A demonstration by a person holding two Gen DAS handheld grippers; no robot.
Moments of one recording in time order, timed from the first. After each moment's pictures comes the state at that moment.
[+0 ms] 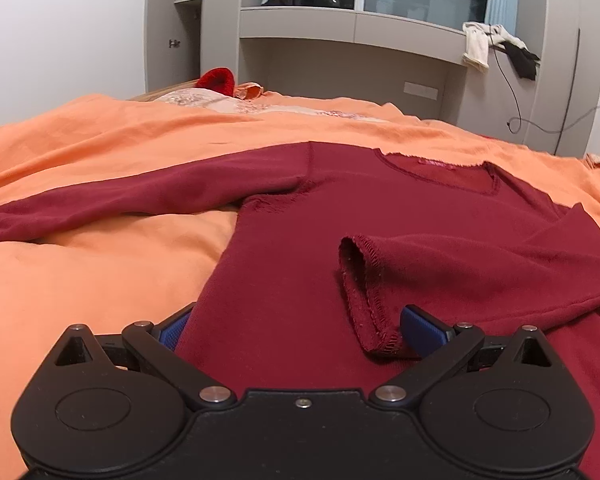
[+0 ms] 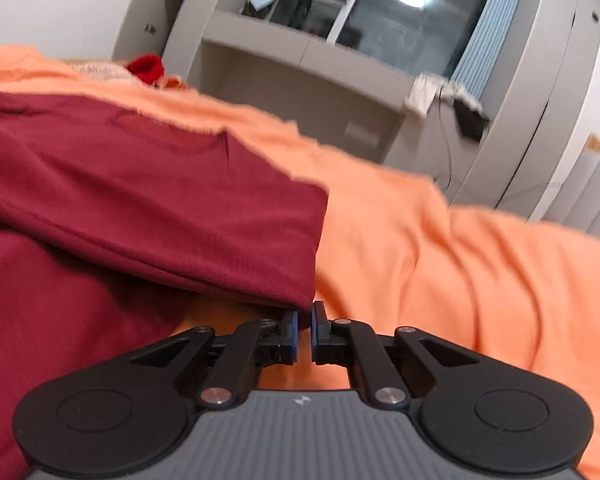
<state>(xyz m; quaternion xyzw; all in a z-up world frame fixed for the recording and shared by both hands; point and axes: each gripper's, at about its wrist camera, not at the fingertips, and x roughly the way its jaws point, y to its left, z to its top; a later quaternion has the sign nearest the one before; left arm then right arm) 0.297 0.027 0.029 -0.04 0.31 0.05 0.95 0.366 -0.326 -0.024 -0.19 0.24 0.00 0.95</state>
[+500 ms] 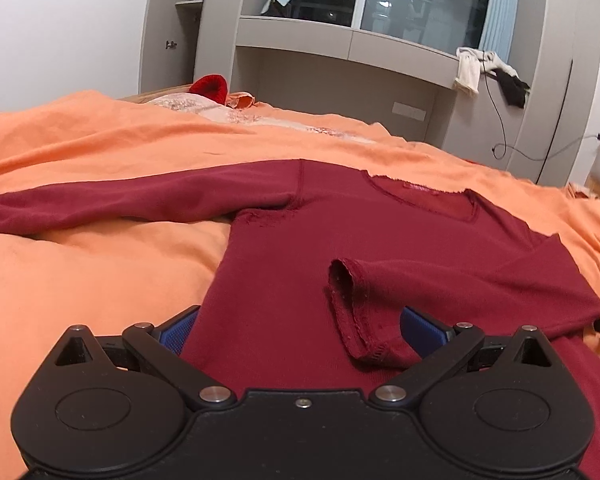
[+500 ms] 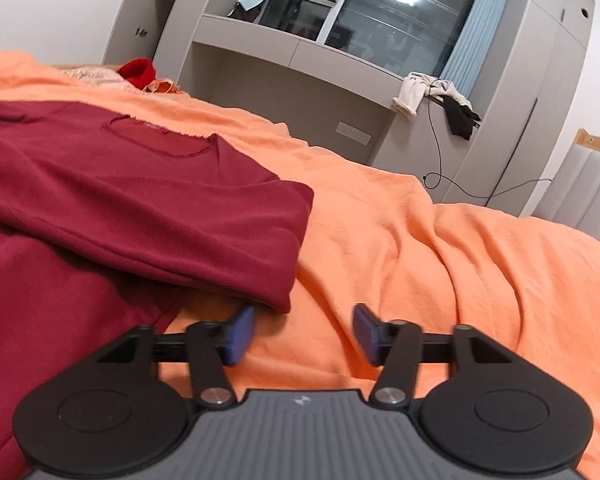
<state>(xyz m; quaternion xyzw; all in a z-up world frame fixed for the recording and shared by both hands) 0.286 0.042 0.040 -0.08 0.28 0.03 0.95 0.337 -0.335 -0.003 -0.17 0.23 -0.02 0.96</state>
